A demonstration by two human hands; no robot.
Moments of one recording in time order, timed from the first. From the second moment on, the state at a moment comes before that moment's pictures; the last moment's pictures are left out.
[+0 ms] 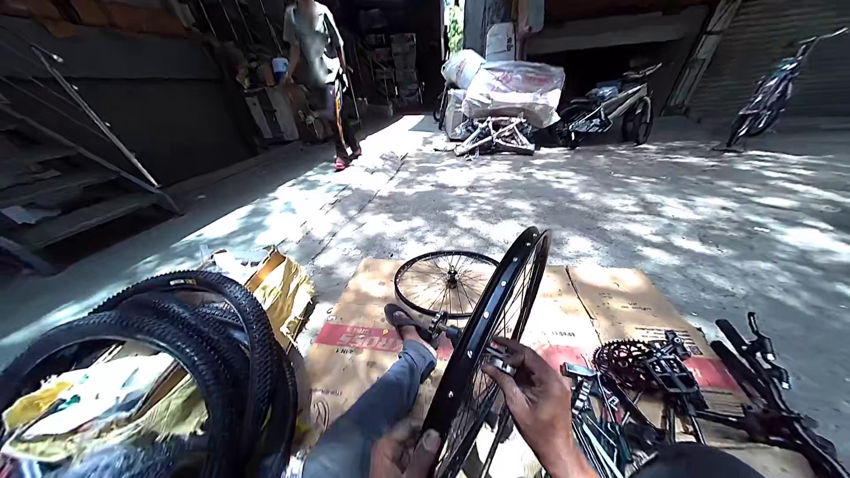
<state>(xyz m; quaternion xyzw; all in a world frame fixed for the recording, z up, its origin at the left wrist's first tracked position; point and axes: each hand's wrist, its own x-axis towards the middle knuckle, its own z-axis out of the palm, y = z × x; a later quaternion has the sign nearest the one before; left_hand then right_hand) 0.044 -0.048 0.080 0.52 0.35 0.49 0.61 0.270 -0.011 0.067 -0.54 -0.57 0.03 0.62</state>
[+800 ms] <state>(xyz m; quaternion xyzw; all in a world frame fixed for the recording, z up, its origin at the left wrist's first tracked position) 0.056 0.016 0.106 0.57 0.07 0.33 0.75 0.200 -0.115 -0.089 -0.51 -0.75 0.18 0.38</state>
